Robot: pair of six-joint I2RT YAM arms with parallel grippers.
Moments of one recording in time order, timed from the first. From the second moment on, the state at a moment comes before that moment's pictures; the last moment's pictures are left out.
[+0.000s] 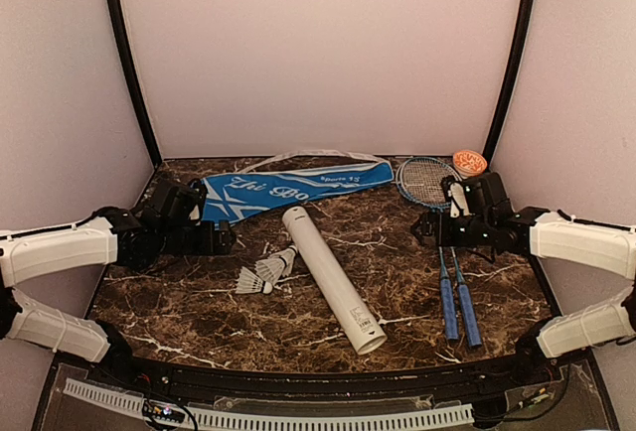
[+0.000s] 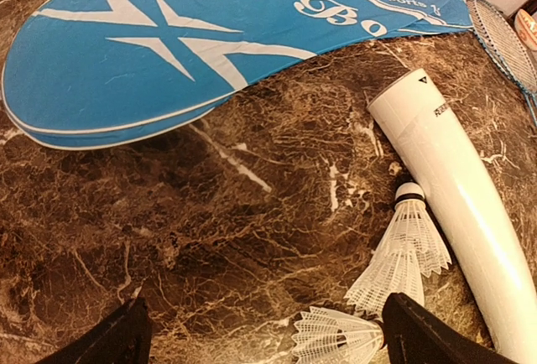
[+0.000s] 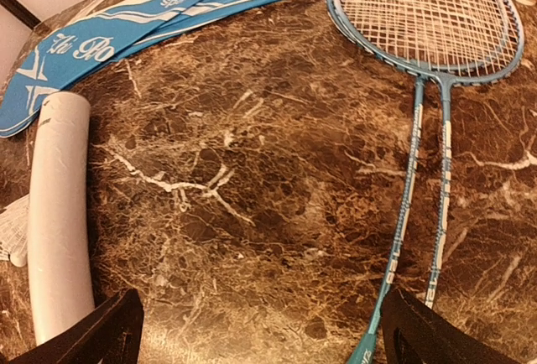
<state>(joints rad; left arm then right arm) -0.61 1.19 0.71 -0.33 -0.20 -0.52 0.50 1.21 0.66 -0.19 0.01 0.41</state>
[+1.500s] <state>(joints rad) -0.64 0.94 0.71 -0.22 0.04 -0.43 0.95 1.91 1.30 -0.52 -0.14 0.44</state>
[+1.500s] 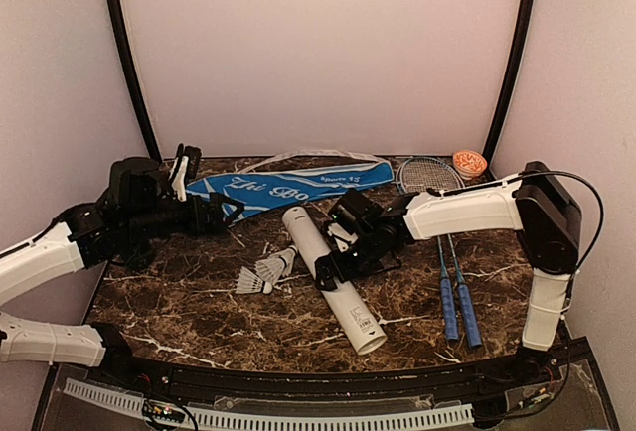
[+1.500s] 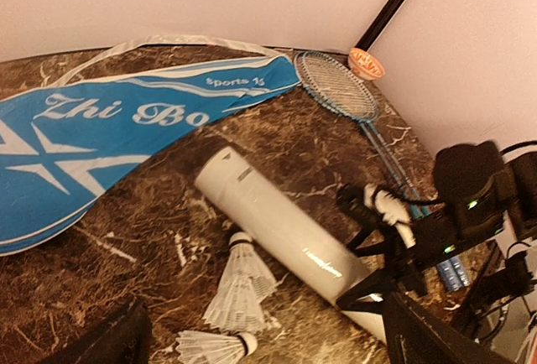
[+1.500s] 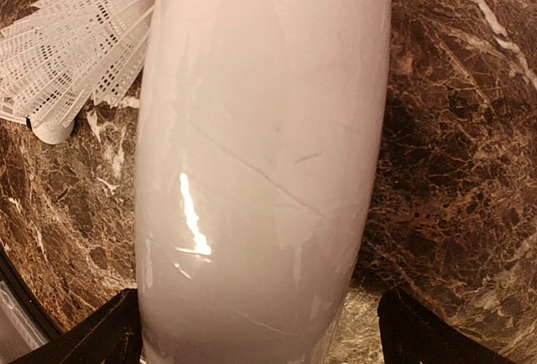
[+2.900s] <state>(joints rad) -0.67 1.03 0.86 -0.11 0.37 -0.54 0.83 1.46 0.88 0.08 -0.20 0.79</state>
